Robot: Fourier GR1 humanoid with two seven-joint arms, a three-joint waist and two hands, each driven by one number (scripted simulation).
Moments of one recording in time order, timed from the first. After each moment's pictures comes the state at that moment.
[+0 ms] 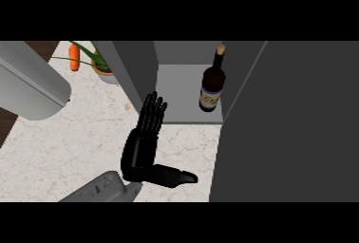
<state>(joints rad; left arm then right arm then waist) -0.46 0.35 -0.94 -1.39 1.11 0.56 -0.79 -0.07 -0.07 0.05 -2.39 -0.20 0.18 0.51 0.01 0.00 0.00</state>
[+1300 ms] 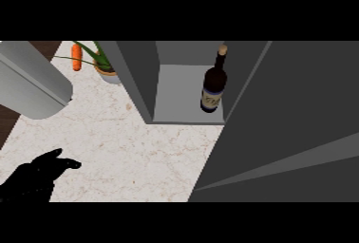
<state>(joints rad) 0.11 0.97 -0.67 -1.91 1.14 0.21 -0.85 -0.06 -0.02 0.58 -2.40 -0.22 0.23 0.65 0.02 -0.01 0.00</state>
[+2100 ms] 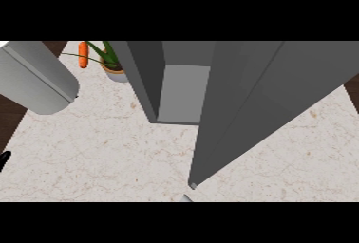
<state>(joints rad) 0.38 1.16 -0.44 -1.79 1.26 -0.09 -0.95 -0.36 -0.14 0.86 -2.35 0.00 -0.23 0.68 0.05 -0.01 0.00</state>
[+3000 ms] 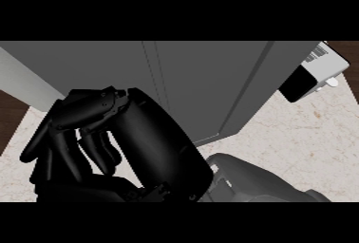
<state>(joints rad) 0.51 1.22 -0.26 -1.67 1.27 -0.29 -0.93 -0.93 -0.01 0.59 -1.78 -0.16 -0.45 0.56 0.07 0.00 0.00</state>
